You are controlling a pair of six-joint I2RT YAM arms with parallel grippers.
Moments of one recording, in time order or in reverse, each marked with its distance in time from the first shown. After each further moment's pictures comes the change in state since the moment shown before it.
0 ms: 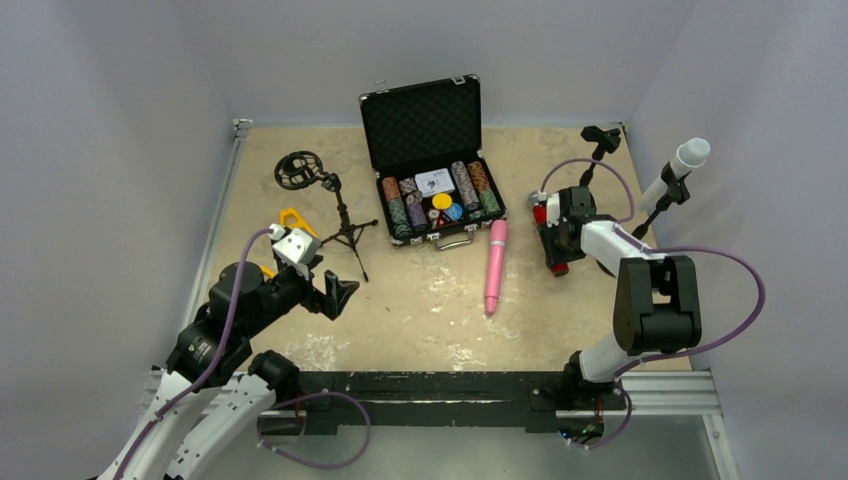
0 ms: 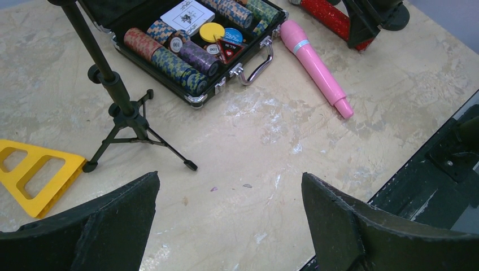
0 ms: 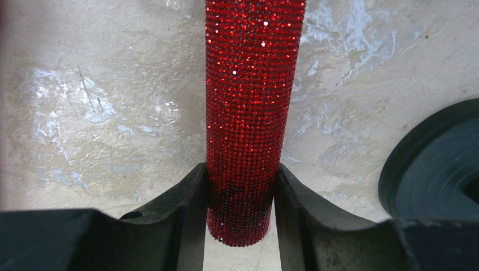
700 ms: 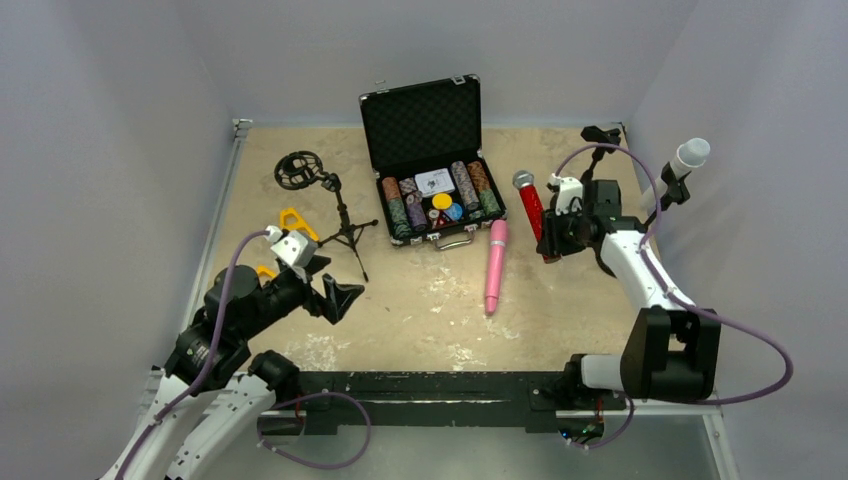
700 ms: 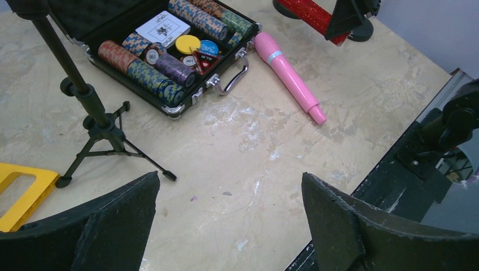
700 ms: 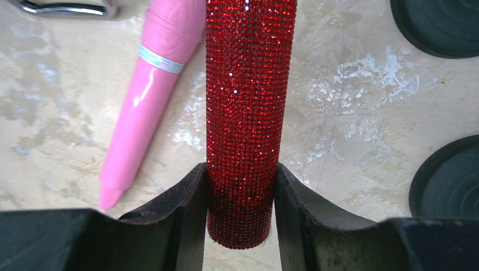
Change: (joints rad) left arm 0.000 -0.025 -0.007 0.033 0.075 -0.048; right arm -0.051 -0.220 0.040 -0.114 -0.323 0.004
